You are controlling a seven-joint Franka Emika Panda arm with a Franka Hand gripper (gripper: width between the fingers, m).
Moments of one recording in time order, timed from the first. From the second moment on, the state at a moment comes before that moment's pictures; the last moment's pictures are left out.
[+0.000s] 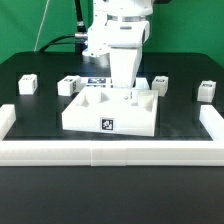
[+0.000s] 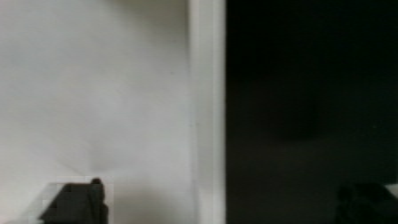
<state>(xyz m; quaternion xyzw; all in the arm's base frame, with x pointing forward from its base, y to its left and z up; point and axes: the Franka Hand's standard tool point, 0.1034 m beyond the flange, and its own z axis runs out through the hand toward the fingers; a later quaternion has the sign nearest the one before) 0.418 0.023 0.018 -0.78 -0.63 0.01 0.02</state>
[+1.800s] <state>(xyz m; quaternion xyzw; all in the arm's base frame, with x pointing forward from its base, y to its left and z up) 0.447 0.033 0.018 -0.75 -0.67 0.00 0.02</state>
